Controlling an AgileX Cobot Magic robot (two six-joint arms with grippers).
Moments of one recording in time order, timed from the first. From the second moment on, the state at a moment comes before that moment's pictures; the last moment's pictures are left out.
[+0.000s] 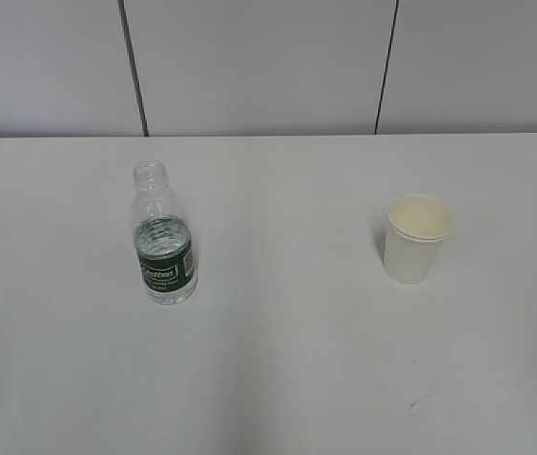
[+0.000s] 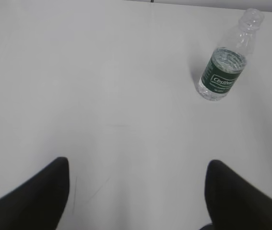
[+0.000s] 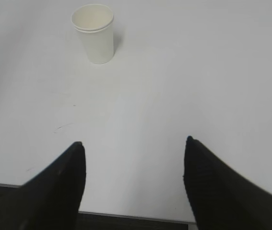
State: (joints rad) left arm -0.07 -0.02 -0.50 0.02 1.11 -0.11; right arm 0.10 -0.02 -0.48 -0.04 1.15 0.03
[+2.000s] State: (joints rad) left arm -0.07 0.08 -0.55 -0.06 0.77 -0.01; right arm 0.10 0.62 -0.17 -0.06 -0.27 0.03
